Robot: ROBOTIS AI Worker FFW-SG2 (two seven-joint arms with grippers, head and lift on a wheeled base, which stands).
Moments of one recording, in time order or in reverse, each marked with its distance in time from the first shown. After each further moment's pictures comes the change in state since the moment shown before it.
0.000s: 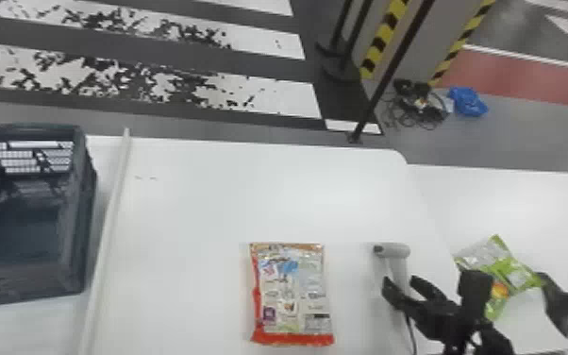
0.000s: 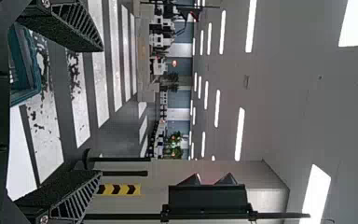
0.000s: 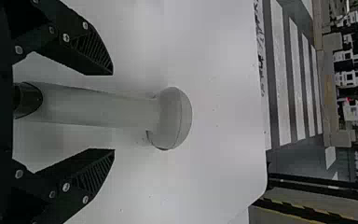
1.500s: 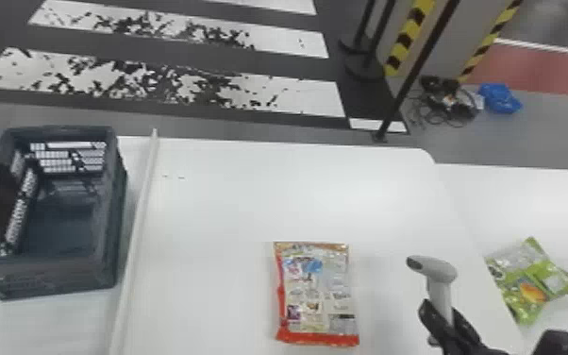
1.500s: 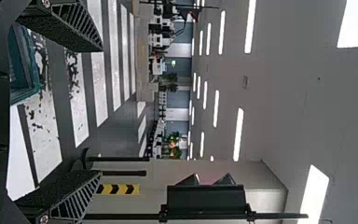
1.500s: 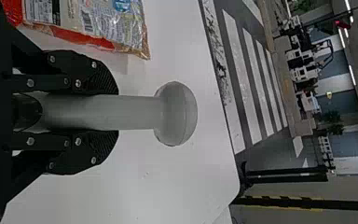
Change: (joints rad) left arm -0.008 -0.001 -0.004 0.007 0.007 -0.003 0.001; right arm 0.432 0.157 0.011 -0.520 -0.272 0.015 -0.057
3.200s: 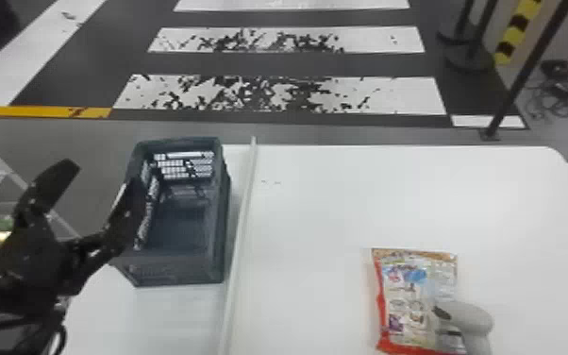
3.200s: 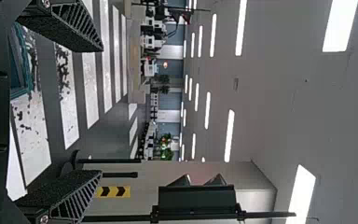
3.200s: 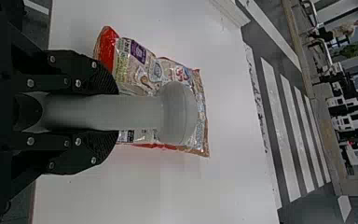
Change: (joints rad) left arm 0.040 -0.027 0.001 -0.006 -0.002 -0.073 -0.012; right arm 0.135 0.000 0.274 -0.049 0.132 -0.049 -0.052
